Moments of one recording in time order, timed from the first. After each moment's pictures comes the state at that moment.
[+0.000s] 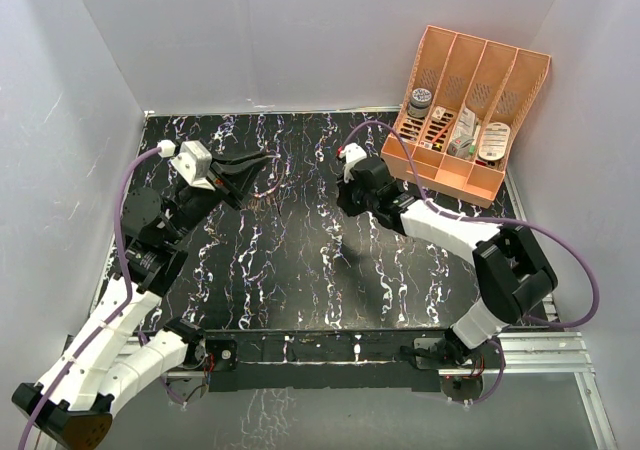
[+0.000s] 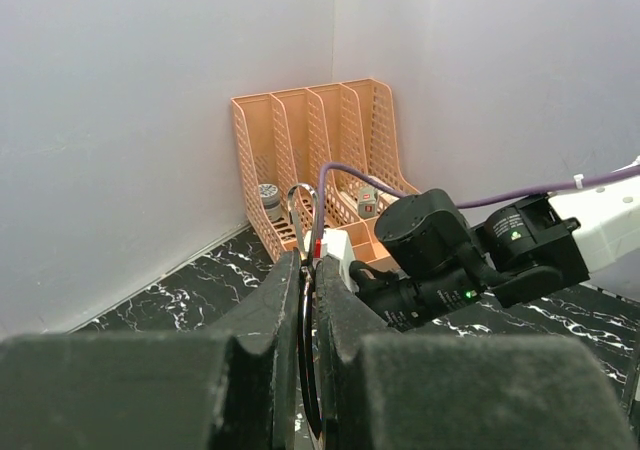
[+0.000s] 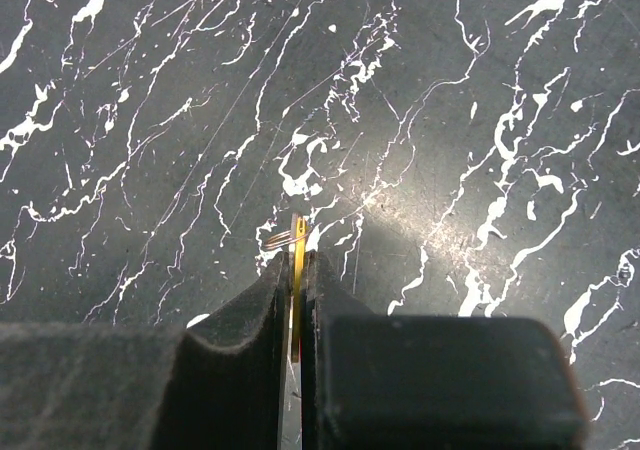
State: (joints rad) left arm -0.49 0.79 0.90 0.20 0.35 -0.09; right arm 0.60 1.56 1.00 -0.04 -0.03 0.12
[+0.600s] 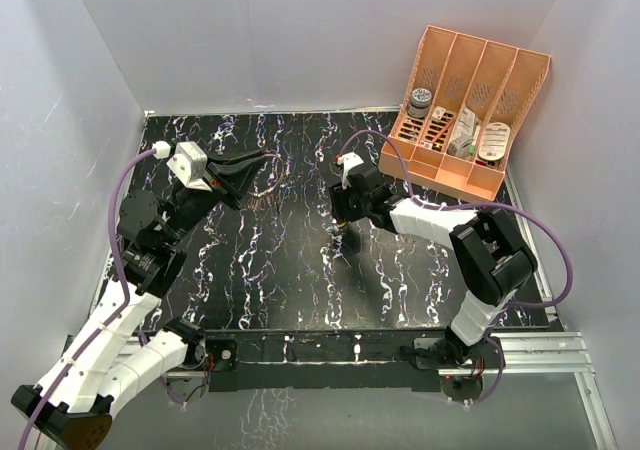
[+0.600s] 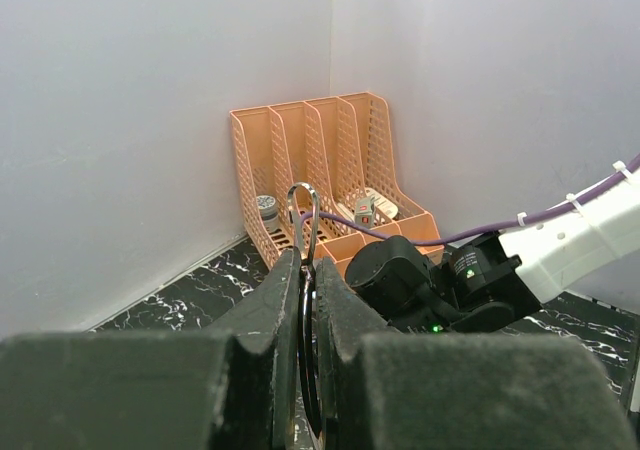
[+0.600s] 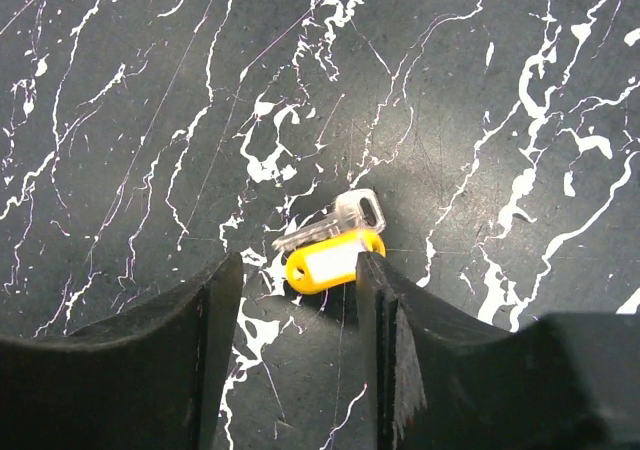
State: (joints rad) left arm -0.49 0.78 0.90 0.23 0.35 -0.11; right arm 0.58 1.71 1.00 0.00 -0.03 0.16
